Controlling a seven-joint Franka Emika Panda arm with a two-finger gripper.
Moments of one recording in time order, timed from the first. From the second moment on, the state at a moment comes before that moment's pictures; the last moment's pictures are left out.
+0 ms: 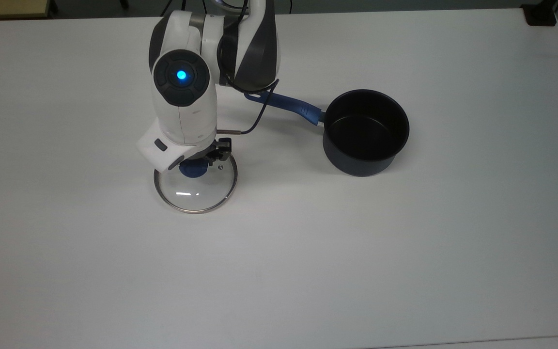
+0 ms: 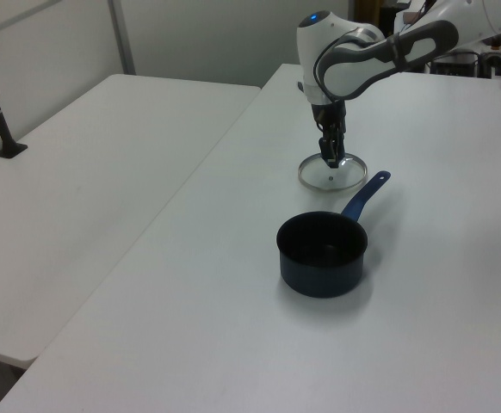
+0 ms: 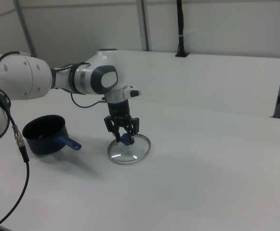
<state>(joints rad) 0.15 0.57 -0.22 -1.47 -0.03 1.90 -0.11</state>
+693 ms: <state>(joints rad) 0.14 0.57 -0.22 -1.48 -0.03 1.90 -0.11</state>
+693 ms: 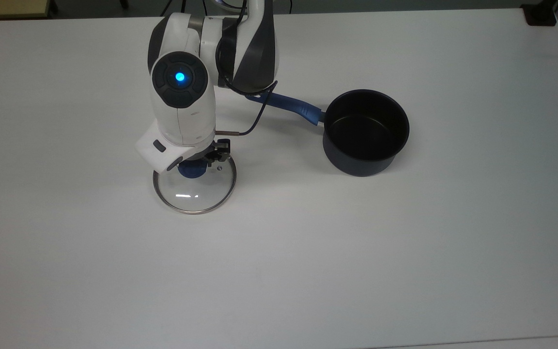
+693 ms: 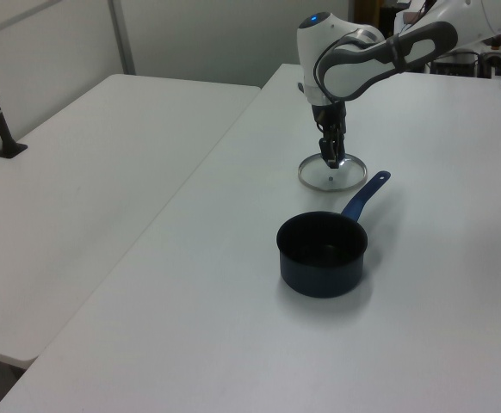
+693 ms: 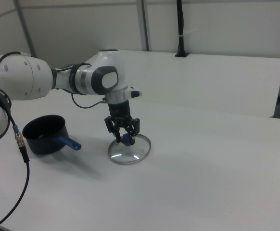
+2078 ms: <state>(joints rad) 0.18 0.22 -0.20 -1.44 -0.03 1.58 0.13</state>
